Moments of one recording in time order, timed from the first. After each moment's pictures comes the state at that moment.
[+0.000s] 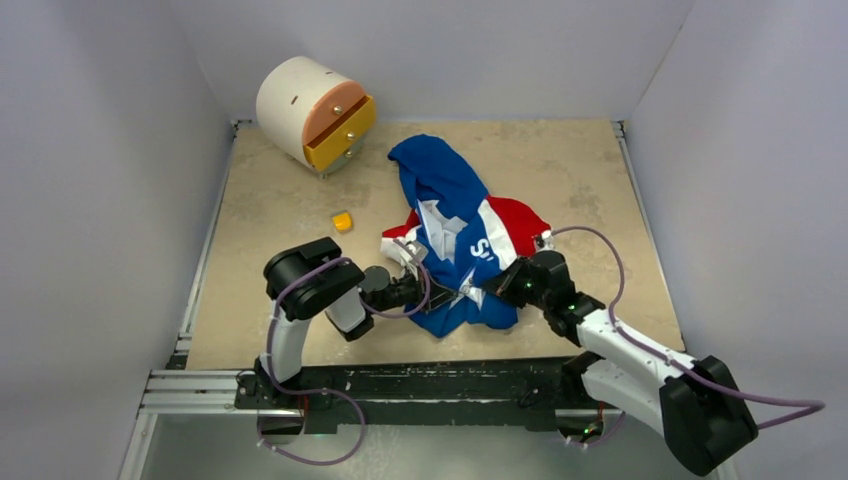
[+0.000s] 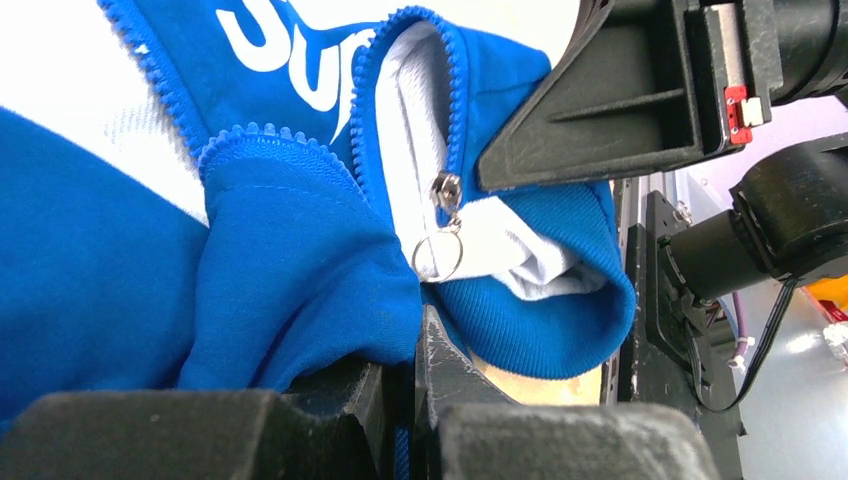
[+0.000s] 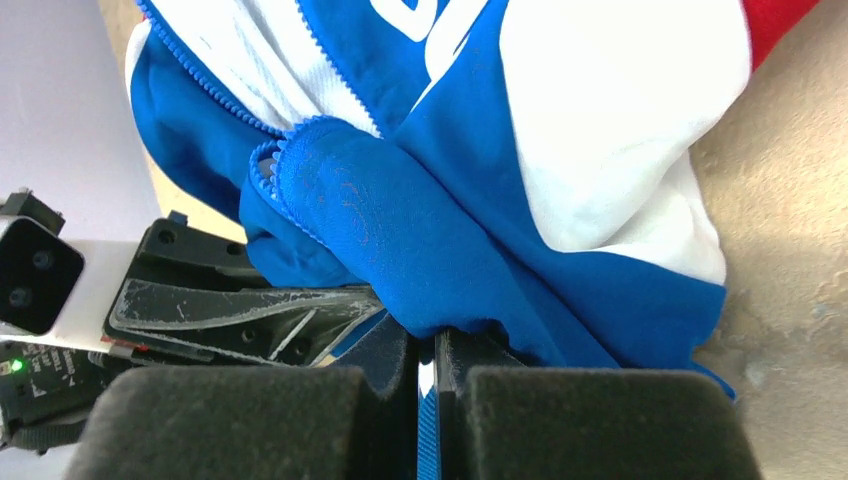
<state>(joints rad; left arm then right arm) -0.83 2.03 0.43 1.50 0.38 -0.58 0.48 0.97 0.30 0.03 -0.15 1.05</state>
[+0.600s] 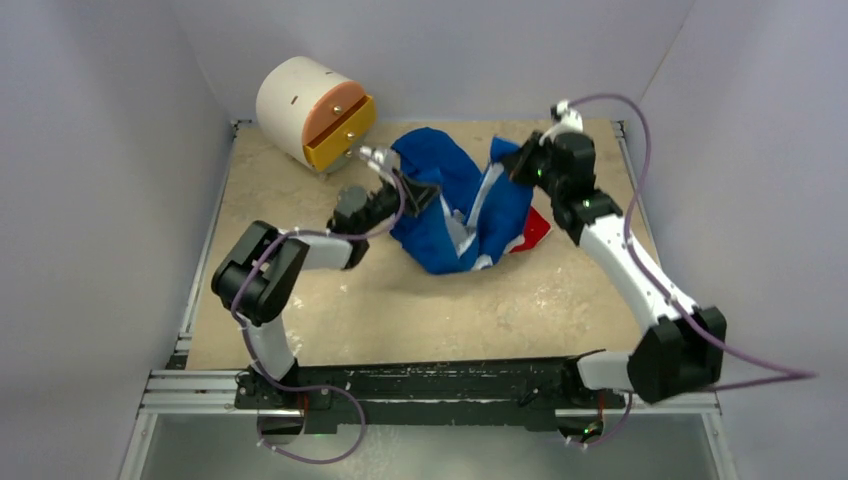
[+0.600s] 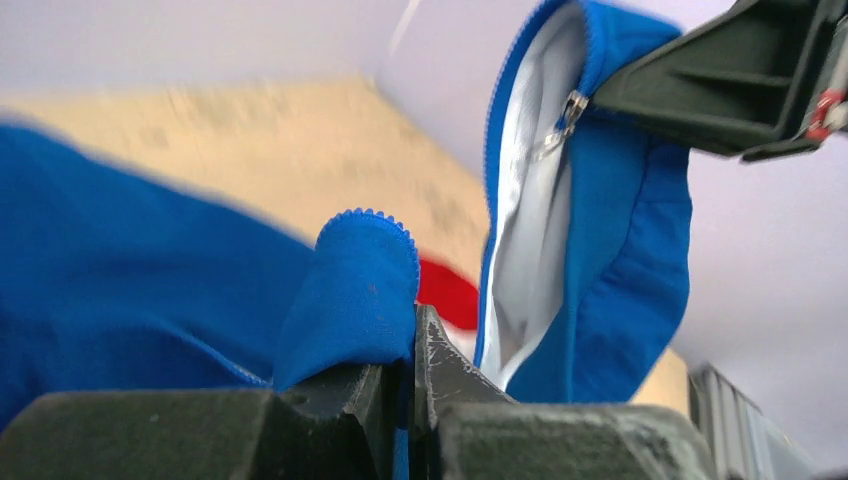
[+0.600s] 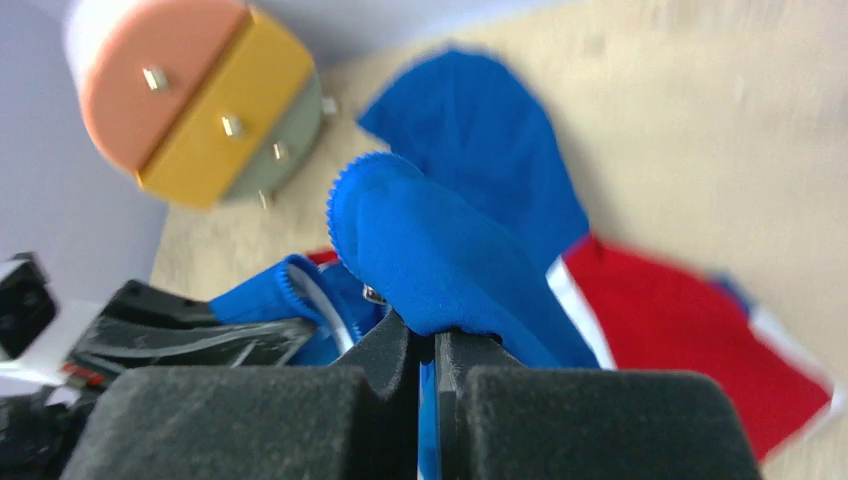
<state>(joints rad) -0.52 1.82 0.75 1.19 0.38 -0.58 0.29 1.27 1.05 -0.13 -0.08 0.55</state>
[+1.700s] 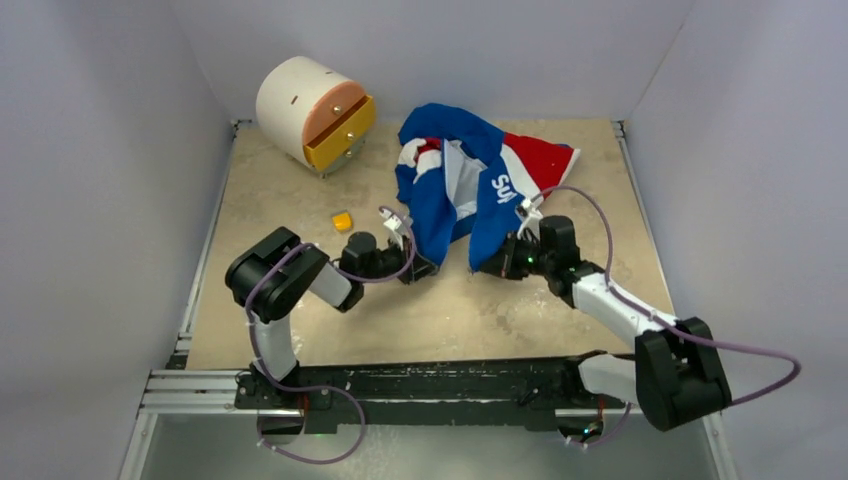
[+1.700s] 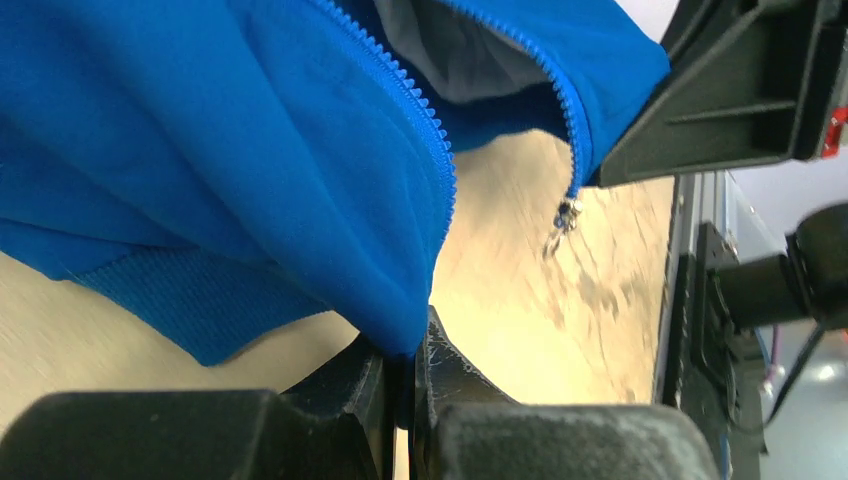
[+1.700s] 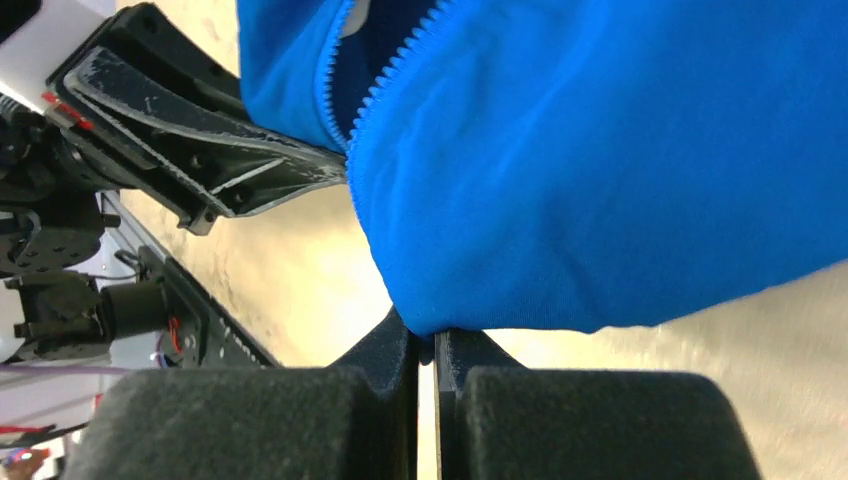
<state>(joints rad) -0.56 1.87 0.58 1.08 0.53 -0.52 0.29 1.24 0.58 0.03 -0.53 0.50</state>
